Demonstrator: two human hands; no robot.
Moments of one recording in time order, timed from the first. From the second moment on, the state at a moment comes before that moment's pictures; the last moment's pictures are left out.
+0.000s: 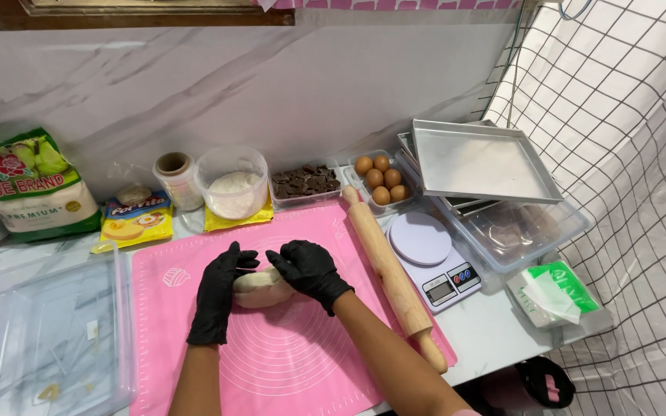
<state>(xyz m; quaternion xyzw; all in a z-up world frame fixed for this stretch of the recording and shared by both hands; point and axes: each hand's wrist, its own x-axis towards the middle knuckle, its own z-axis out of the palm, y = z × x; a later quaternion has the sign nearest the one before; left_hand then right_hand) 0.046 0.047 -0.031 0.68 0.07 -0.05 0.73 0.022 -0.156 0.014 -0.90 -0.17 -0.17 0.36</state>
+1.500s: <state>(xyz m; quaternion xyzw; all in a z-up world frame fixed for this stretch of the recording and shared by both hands) -0.017 0.008 0.011 0.90 -0.01 0.07 0.43 0.017 -0.140 -0.032 -0.93 -0.14 -0.18 0.27</state>
